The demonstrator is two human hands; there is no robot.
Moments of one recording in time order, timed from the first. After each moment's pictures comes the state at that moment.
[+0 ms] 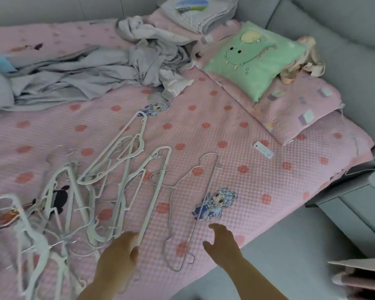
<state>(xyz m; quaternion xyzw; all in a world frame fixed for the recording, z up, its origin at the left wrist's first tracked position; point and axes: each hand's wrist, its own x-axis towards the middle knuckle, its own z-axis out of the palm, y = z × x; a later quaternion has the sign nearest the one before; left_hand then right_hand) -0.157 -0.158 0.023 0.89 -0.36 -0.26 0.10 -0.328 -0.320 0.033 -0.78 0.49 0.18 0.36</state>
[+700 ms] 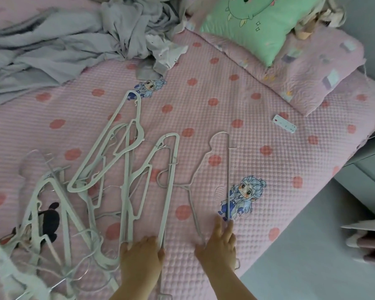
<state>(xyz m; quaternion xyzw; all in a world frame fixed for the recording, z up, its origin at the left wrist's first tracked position) -0.102 -0.192 -0.039 0.85 -0.44 -0.27 -0.09 -0.227 -0.278 -0.047 -0.66 0.64 0.19 0.33</state>
